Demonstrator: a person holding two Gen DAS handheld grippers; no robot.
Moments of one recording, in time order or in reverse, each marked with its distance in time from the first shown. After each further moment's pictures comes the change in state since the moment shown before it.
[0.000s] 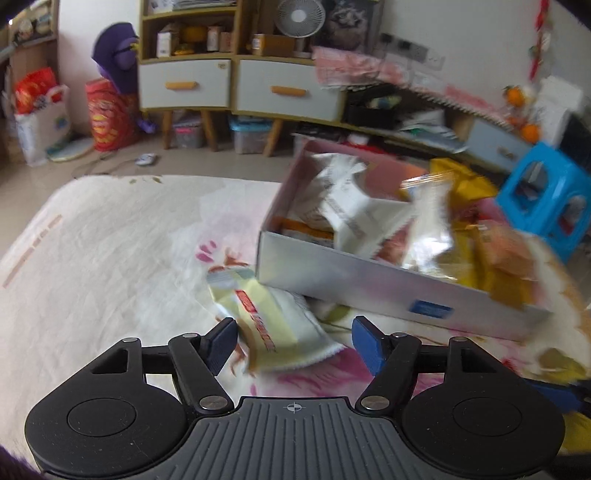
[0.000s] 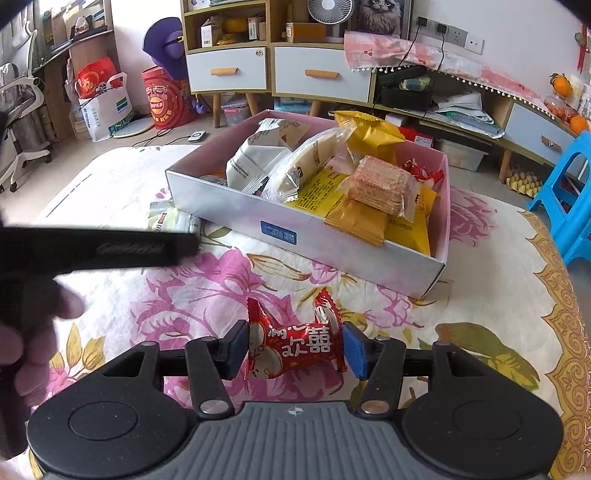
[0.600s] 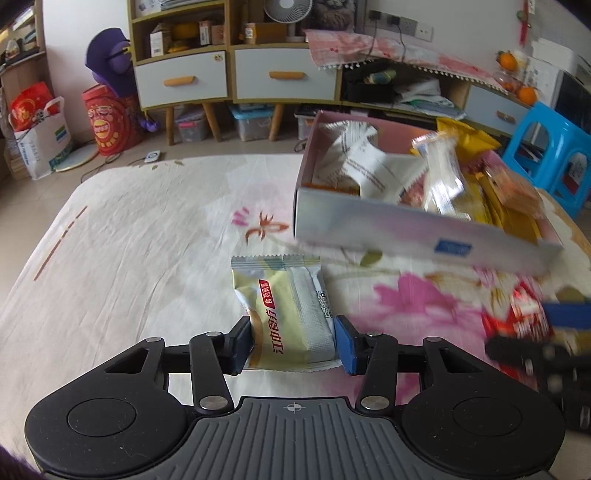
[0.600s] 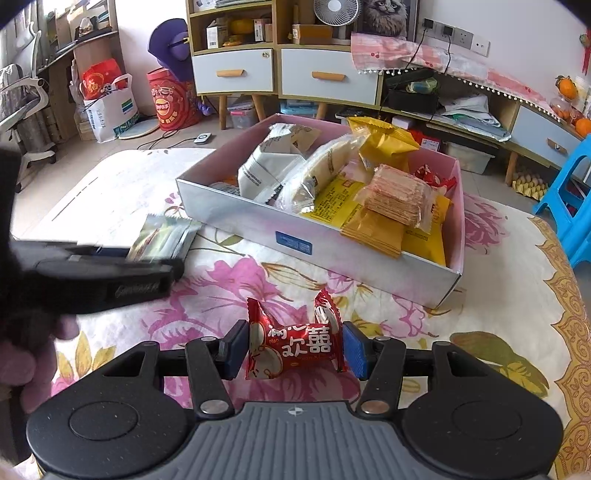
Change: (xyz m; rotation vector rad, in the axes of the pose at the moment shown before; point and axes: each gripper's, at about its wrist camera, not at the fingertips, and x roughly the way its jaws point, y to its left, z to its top) left arm -0.026 0.022 -0.030 0.094 0.052 -0.009; right arm -0.003 0.010 0.005 -0.005 -0.009 0.021
